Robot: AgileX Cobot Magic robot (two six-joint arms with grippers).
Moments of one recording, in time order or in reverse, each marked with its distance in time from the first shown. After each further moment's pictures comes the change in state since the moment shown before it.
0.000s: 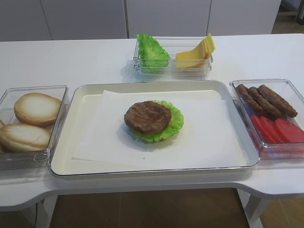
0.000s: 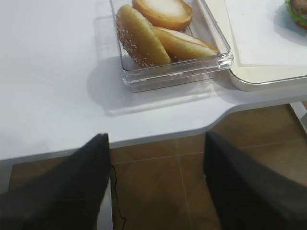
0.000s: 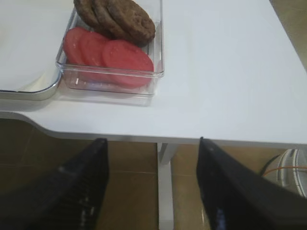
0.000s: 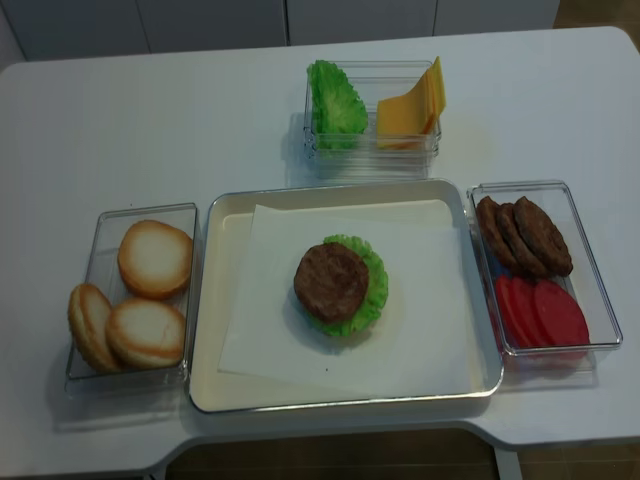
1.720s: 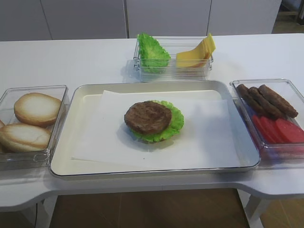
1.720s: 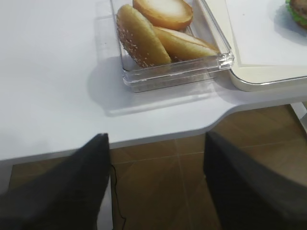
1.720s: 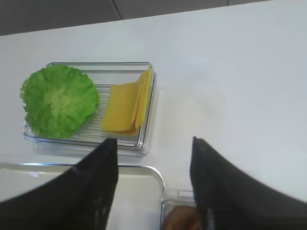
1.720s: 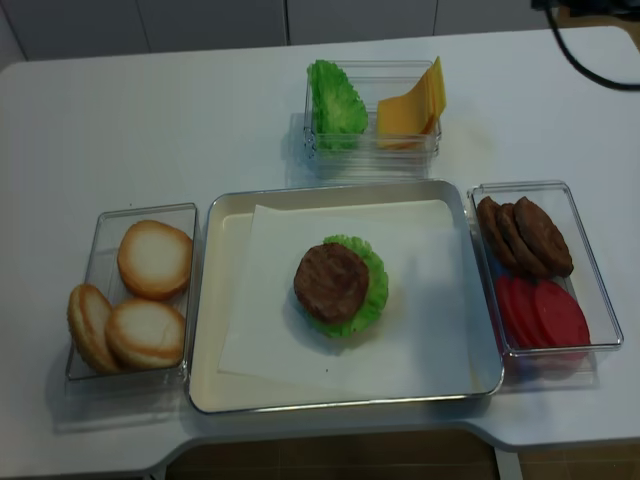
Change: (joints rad) left arm 0.000 0.000 0.000 0.000 0.000 0.000; right arm 0.002 1.638 -1.161 0.414 -0.237 -0.021
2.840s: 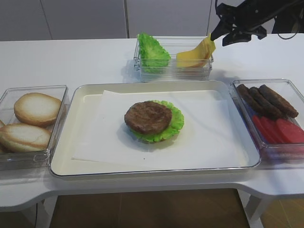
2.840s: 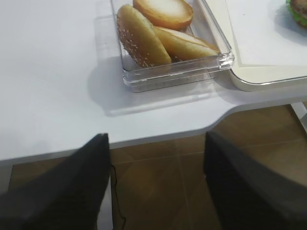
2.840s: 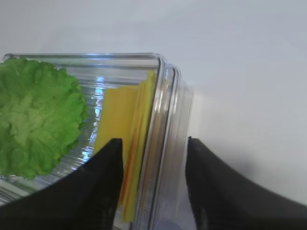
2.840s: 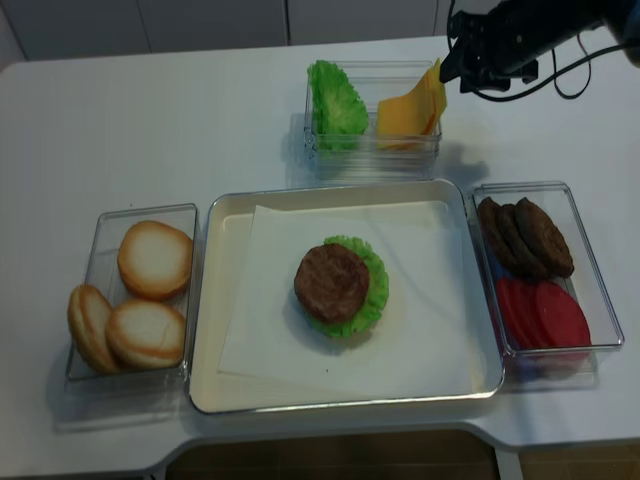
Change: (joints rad) left arm 0.000 0.000 0.000 0.000 0.000 0.000; right arm 0.000 0.636 -0.443 0.294 0.106 -0.123
